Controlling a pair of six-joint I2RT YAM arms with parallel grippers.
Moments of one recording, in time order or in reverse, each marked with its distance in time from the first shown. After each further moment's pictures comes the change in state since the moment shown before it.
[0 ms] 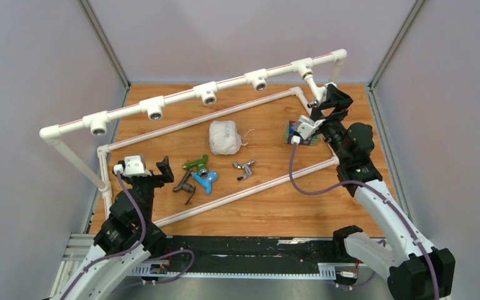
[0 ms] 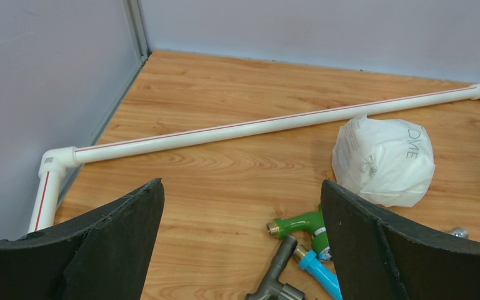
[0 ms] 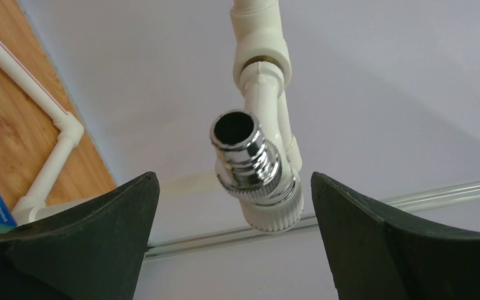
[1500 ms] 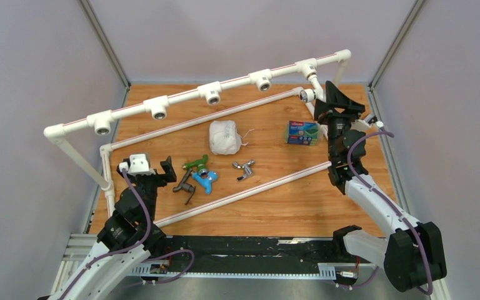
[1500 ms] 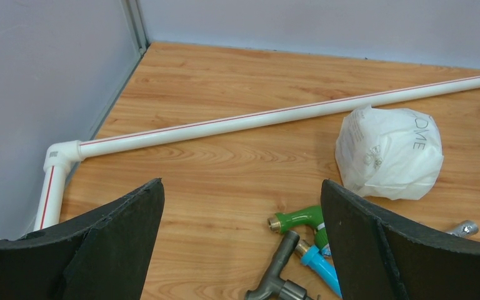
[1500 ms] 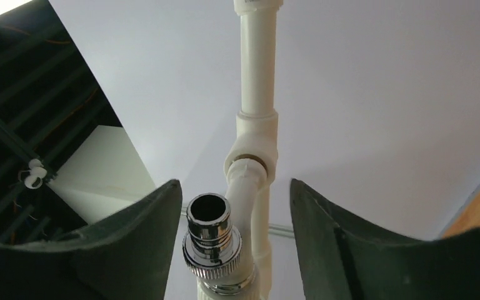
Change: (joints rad) left arm 0.000 0.032 -0.022 0.023 0.000 -0.003; right arm 0.015 0.159 -0.096 0.479 0.476 2.938
